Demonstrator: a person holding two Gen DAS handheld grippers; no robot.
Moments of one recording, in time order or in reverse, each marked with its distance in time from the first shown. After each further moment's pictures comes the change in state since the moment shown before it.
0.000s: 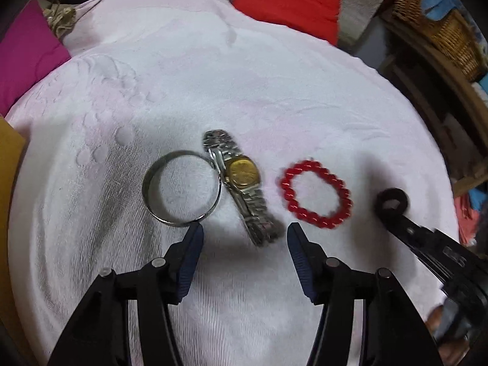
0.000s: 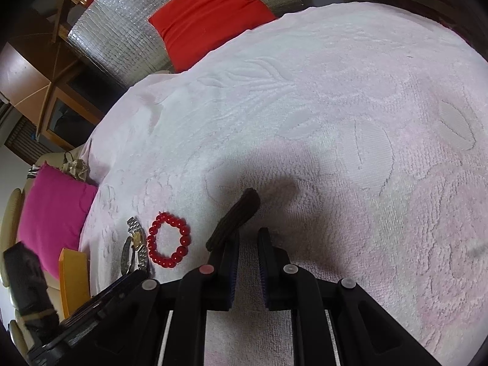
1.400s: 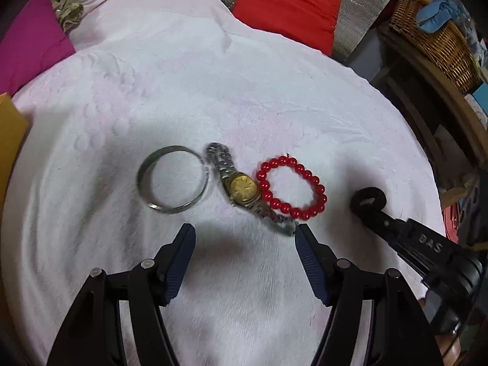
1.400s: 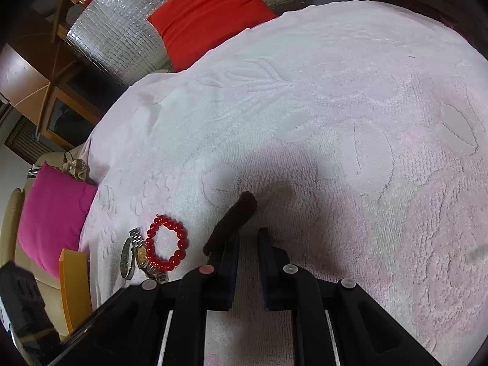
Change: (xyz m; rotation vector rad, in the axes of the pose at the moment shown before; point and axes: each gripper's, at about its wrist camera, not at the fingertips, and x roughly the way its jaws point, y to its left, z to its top) left arm -0.017 0.005 -0.019 -0.042 -0.024 -0.059; right arm 0.003 -0.002 0.004 0.005 0.008 0.005
